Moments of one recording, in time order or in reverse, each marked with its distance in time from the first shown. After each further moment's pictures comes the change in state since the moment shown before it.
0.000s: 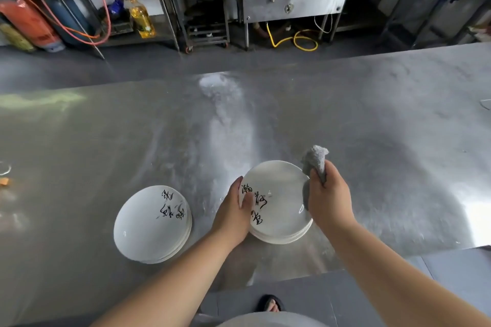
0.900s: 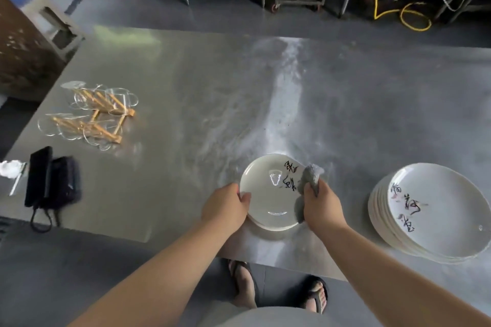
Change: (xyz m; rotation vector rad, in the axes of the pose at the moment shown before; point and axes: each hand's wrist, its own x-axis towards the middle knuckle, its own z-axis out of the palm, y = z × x) left_hand -0.034 -0.169 -0.254 0.497 0.227 -0.263; right_hand -0.110 -0.057 0.266 -0.277 -0.444 0.229
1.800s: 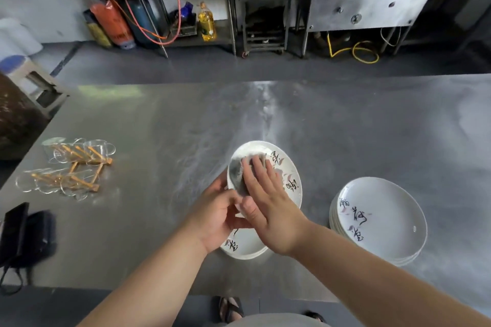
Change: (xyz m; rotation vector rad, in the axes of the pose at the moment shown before) left_hand -0.061 0.136 -0.085 -1.320 -0.517 0.169; right_hand -0.054 -0.075 -0.074 -0.403 -0.198 -0.842
